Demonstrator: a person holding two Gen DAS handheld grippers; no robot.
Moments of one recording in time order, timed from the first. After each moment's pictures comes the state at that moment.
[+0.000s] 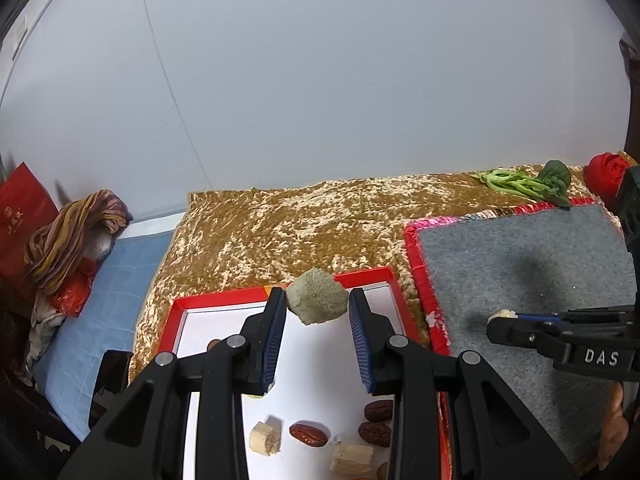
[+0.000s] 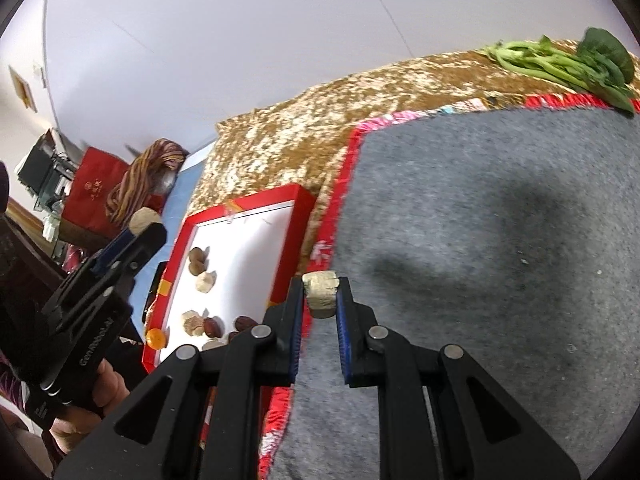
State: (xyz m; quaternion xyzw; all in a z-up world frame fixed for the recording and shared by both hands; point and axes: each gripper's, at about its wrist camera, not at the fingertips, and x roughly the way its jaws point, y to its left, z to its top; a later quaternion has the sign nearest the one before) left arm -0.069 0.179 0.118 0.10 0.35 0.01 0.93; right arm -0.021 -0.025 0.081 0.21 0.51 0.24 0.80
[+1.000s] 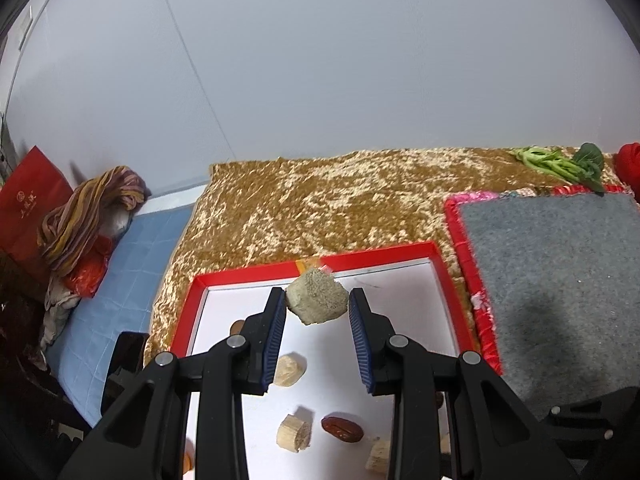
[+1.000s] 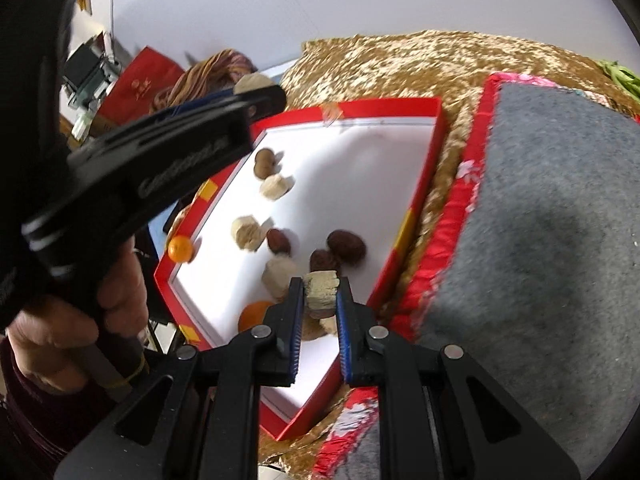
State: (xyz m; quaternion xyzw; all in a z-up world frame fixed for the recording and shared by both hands) left arm -0.056 0.199 0.101 0.11 0.39 0.06 0.91; right arm -0.067 0.064 0.069 0.11 0.52 0.36 0.77
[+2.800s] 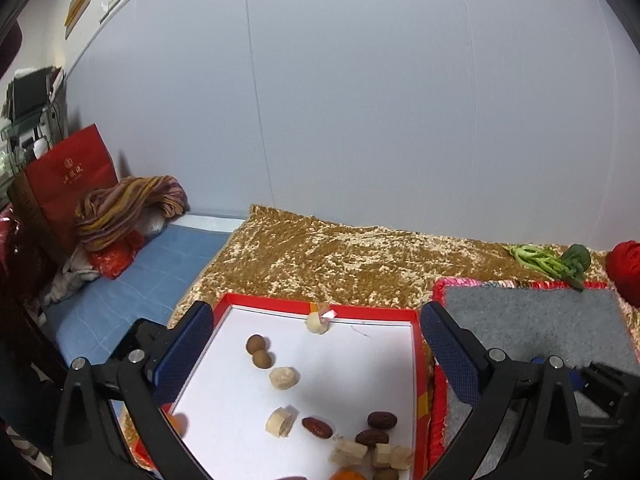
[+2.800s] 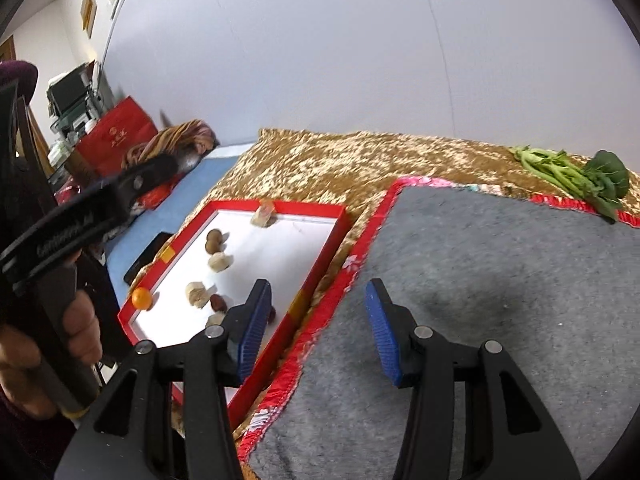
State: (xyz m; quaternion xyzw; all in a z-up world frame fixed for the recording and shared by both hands) left arm -0.108 0.199 0.150 0.02 0.27 0.11 0.96; right arm -0.070 -0.005 0.121 0.08 0.40 0.27 0.87
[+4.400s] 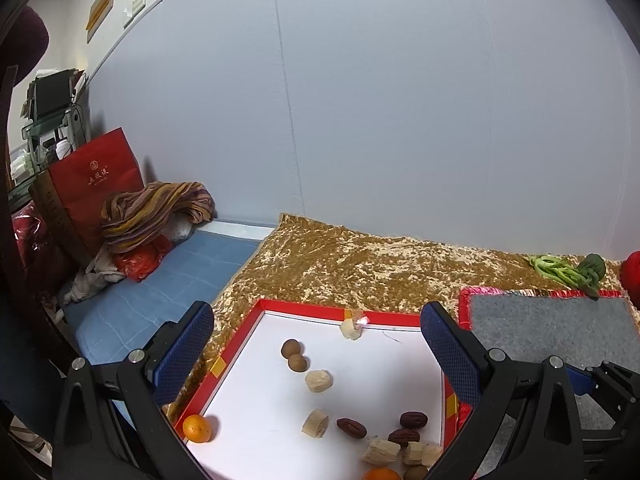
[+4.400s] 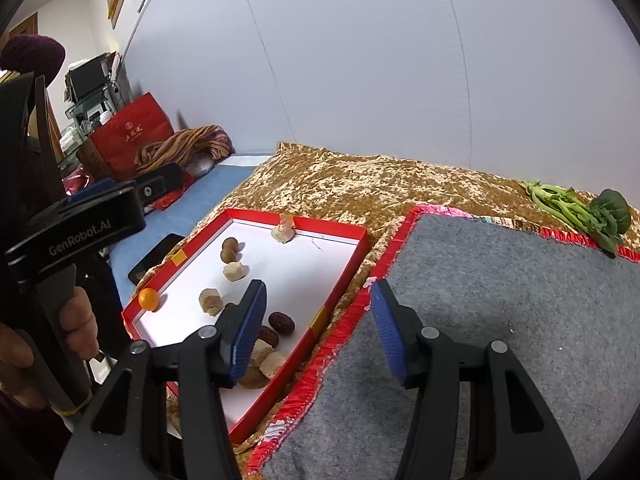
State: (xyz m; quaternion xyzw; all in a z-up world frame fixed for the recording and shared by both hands) left arm -0.123 0.219 0.158 0.01 0.25 0.14 0.96; right arm -0.086 0.016 0.135 0.05 0.36 0.29 0.89
